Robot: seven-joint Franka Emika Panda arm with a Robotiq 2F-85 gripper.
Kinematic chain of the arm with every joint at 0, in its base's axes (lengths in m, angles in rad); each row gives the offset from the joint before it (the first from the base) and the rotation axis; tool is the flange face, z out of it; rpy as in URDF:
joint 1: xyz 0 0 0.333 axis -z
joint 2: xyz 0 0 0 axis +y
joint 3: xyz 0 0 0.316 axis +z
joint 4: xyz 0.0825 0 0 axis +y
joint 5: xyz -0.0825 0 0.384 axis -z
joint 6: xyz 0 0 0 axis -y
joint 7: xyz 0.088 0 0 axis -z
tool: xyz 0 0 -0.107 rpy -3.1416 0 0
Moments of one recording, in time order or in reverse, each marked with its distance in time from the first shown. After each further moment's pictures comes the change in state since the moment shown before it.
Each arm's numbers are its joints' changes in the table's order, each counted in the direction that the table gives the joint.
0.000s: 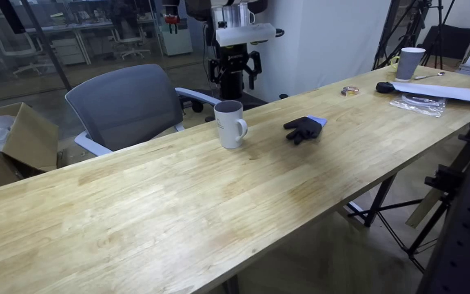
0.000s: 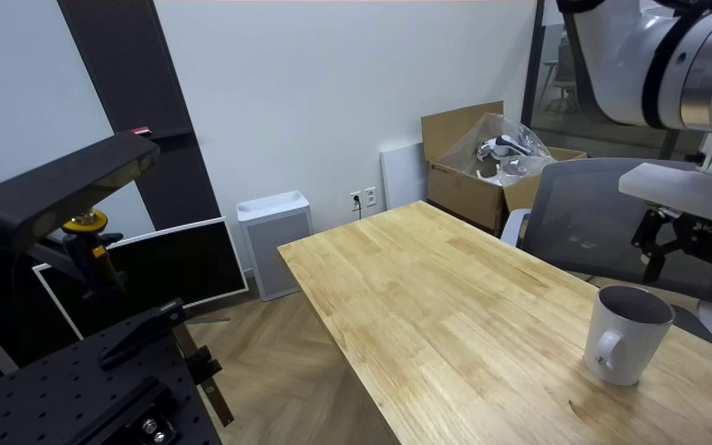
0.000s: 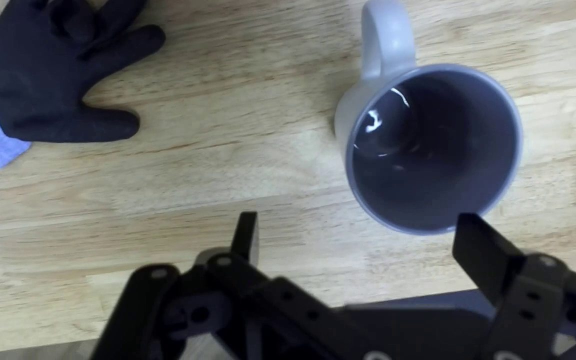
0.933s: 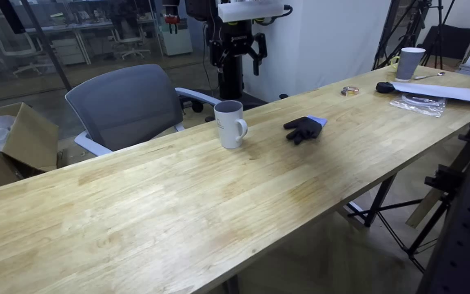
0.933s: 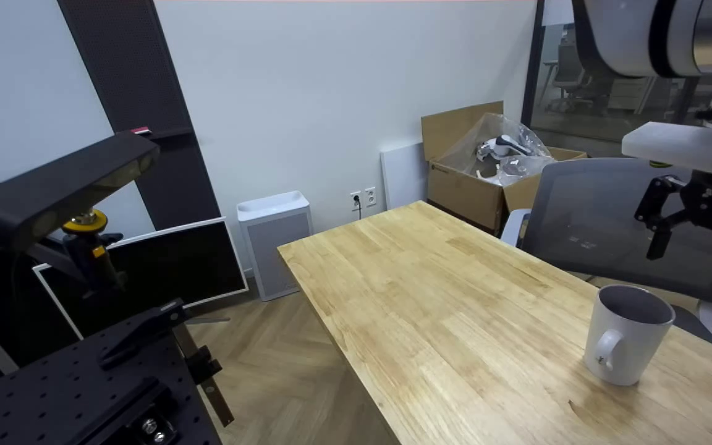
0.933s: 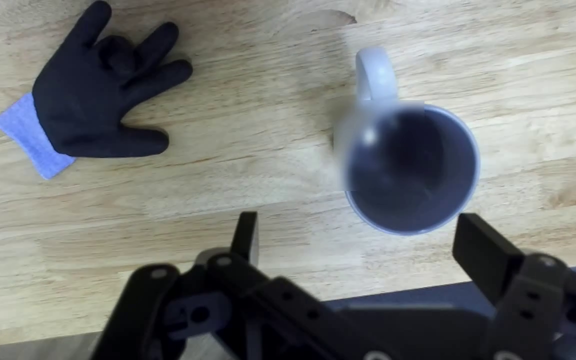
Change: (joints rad) arm -0.007 -0.153 -0.006 0.149 0.015 -0.009 0.003
